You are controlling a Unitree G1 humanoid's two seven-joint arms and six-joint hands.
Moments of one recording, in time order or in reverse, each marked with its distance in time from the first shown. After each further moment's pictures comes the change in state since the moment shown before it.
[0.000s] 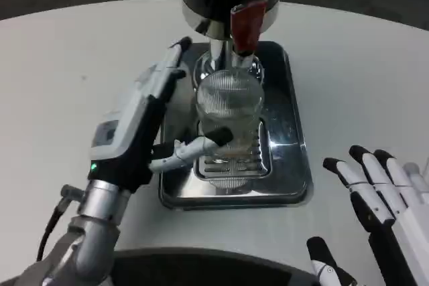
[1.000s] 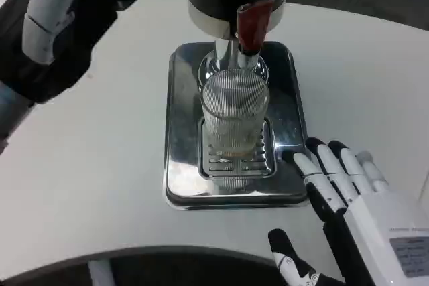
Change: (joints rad) left arm 0.054 0.242 0.392 -0.896 -1.215 0.604 -1.234; right arm -0.128 0.030 0.125 0.086 -0.087 0.029 0.009
